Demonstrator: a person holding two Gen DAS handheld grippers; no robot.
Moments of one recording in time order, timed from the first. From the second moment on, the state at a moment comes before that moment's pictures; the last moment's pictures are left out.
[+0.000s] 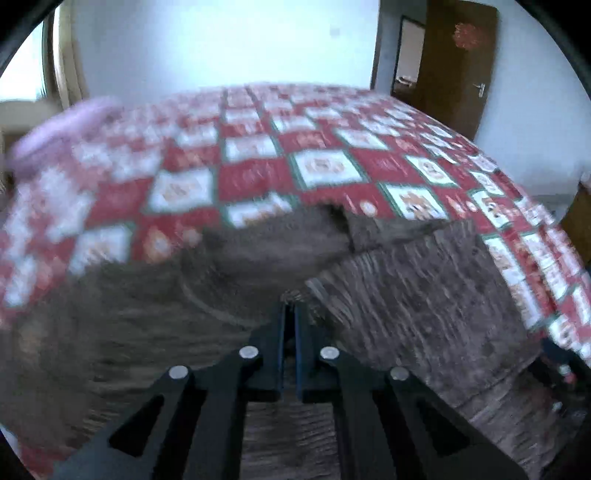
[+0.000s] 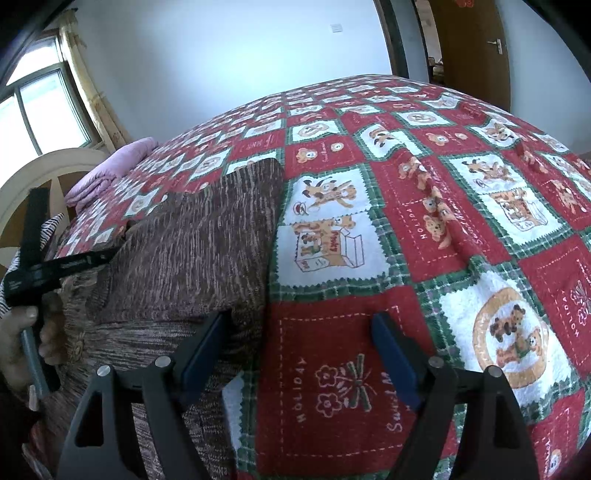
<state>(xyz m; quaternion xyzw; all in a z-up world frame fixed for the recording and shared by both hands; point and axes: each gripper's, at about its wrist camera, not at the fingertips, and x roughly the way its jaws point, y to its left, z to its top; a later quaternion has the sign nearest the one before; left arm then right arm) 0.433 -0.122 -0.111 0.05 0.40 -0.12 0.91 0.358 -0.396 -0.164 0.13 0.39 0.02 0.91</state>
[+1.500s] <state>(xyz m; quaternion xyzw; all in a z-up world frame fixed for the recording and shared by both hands) 0.346 0.068 -0.102 -0.02 0.40 0.03 0.92 0.418 -0.177 -0.153 -0.05 0.45 0.19 0.87</state>
